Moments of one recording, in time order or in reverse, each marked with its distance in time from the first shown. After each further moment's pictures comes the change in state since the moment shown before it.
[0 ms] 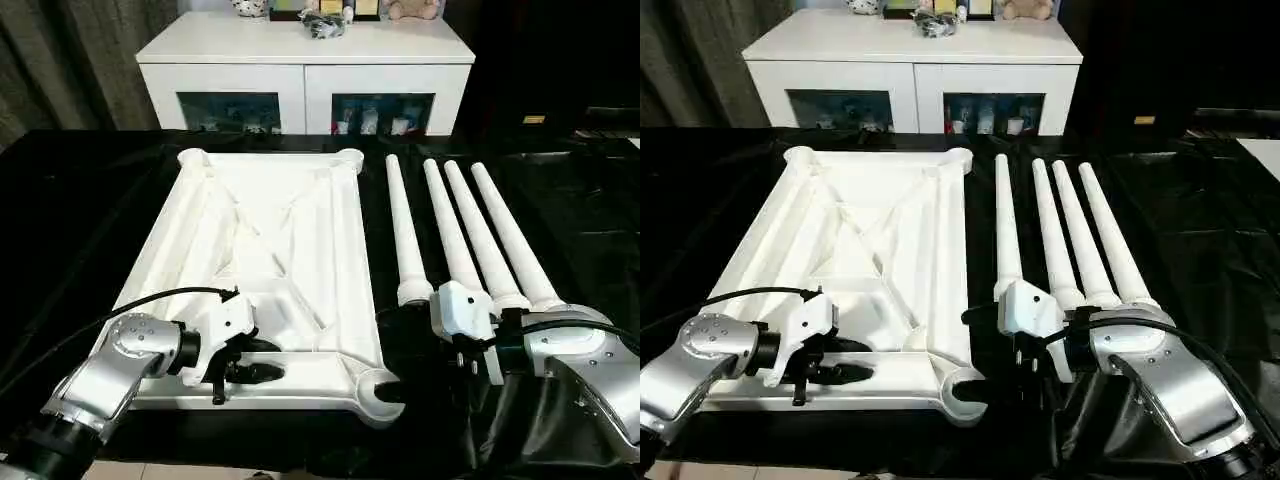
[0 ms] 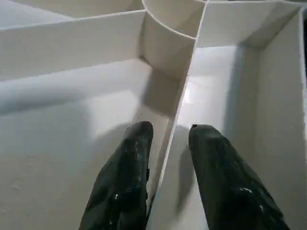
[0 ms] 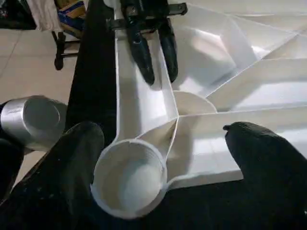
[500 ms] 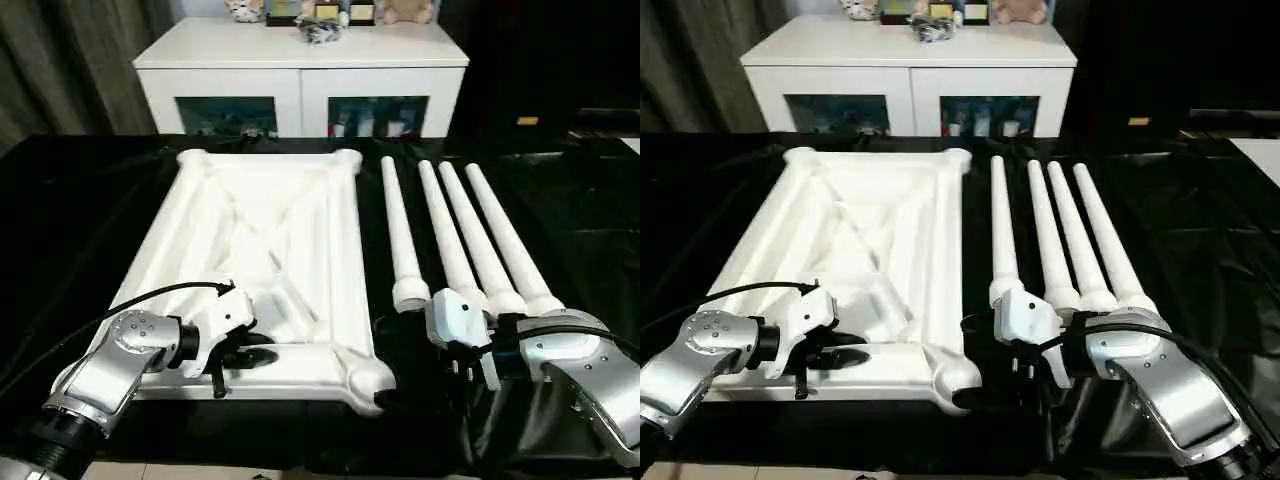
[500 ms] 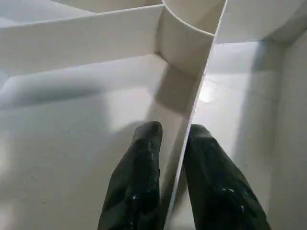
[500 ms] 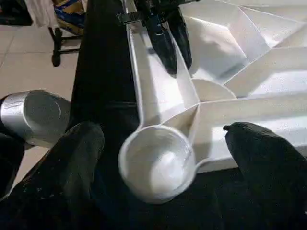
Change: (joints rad) left arm -0.012 -0.016 0.026 0.032 0.039 0.037 0.112; right arm -0.003 0.010 0.020 0.008 -0.030 -0.007 -0.010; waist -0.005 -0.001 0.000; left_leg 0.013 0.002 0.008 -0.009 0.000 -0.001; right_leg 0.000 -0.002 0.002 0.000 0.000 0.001
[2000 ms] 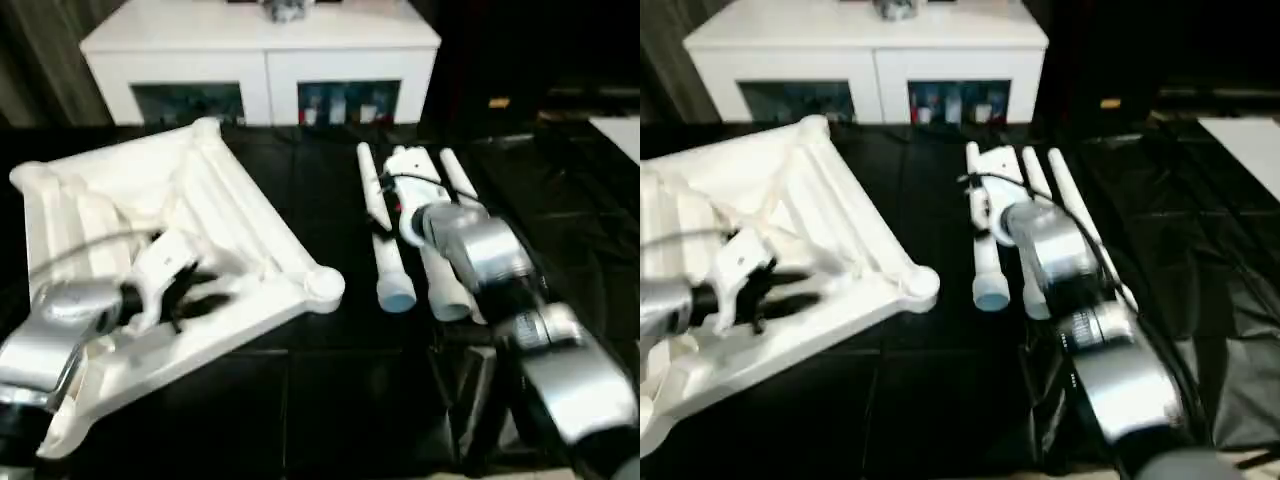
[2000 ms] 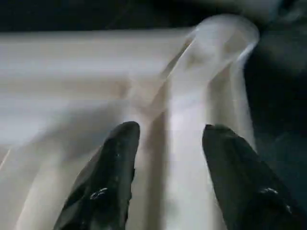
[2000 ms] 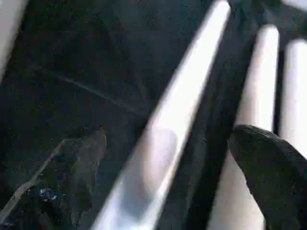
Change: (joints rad) left arm -0.001 0.092 0.231 -0.229 -0.109 0.159 0.067; right arm -0.785 0.493 -0.119 1.079 -0.238 0.231 -0.830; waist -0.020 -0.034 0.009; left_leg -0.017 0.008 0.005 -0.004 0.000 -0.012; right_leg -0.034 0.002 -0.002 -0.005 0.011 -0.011
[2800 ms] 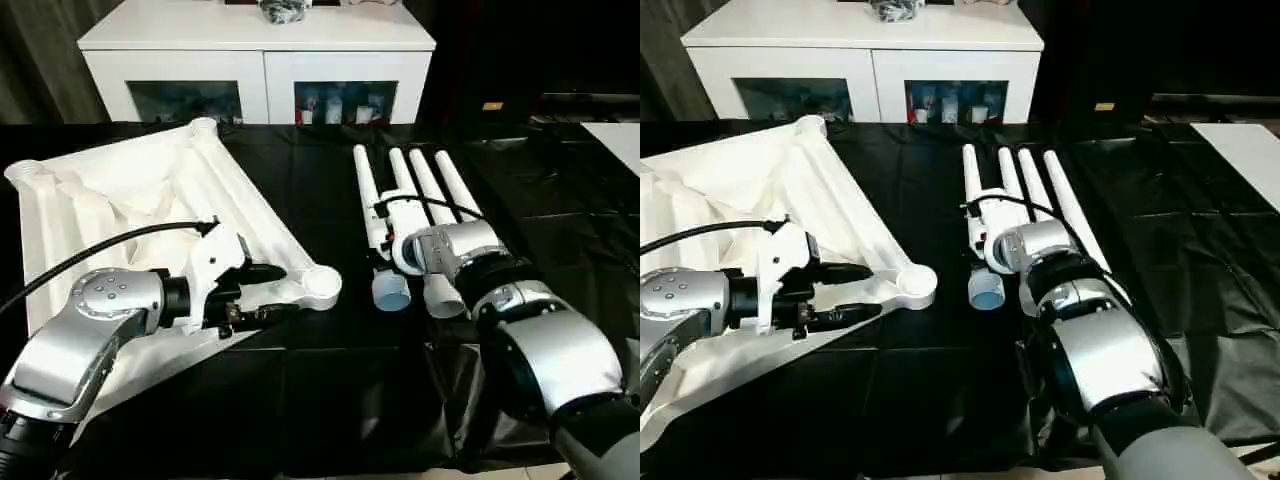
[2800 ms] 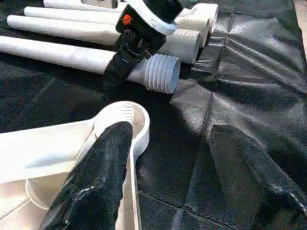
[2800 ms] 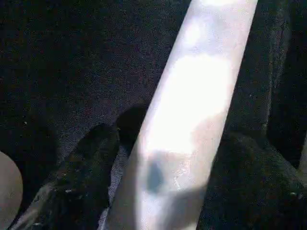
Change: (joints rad) left arm -0.002 -0.044 -0.062 -0.257 -0.102 0.140 -0.023; right arm -0.117 0.071 -0.115 0.389 0.042 0.053 0.060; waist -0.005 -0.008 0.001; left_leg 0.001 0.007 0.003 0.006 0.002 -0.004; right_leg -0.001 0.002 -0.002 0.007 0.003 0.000
